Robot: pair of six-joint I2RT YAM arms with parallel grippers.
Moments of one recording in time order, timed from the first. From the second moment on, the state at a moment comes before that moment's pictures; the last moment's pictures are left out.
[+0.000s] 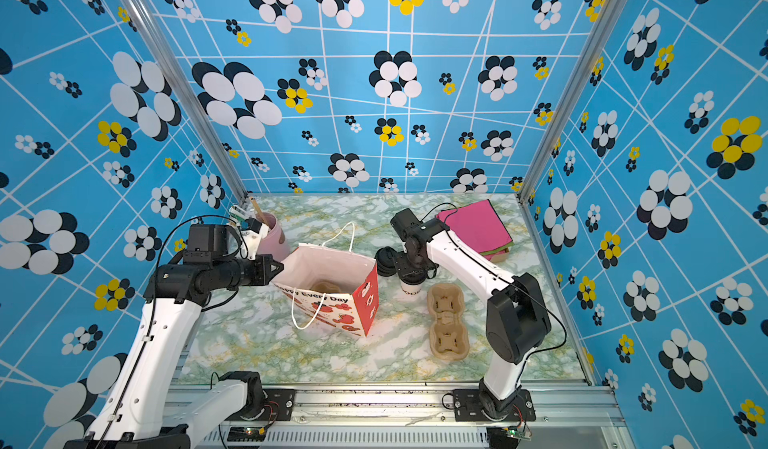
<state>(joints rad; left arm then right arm) -0.01 1.03 1.20 -1.06 0.44 -0.09 0.59 1.75 1.49 -1.03 0.11 0.23</state>
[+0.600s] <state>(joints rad) -0.01 1.02 1.19 -1.05 0.44 -0.09 0.59 1.75 1.47 -1.01 0.11 0.22</state>
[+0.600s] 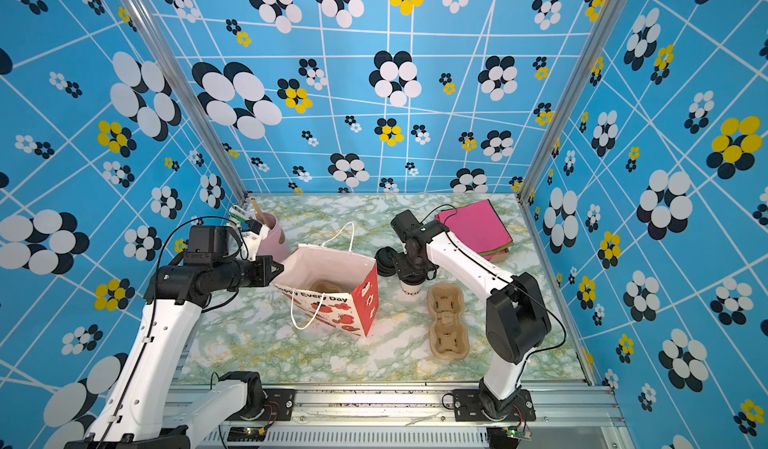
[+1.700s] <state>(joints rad) -0.01 1.02 1.18 -1.05 0.45 -0.09 0.59 1.51 1.68 -1.17 0.09 0.22</state>
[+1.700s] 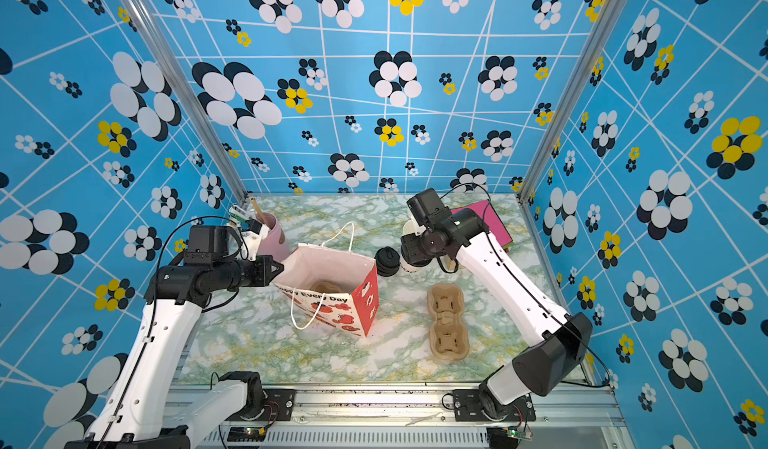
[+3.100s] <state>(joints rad) -0.01 1.02 1.18 -1.05 0.46 -0.11 1.00 1.87 2.41 -1.42 -0.03 0.14</state>
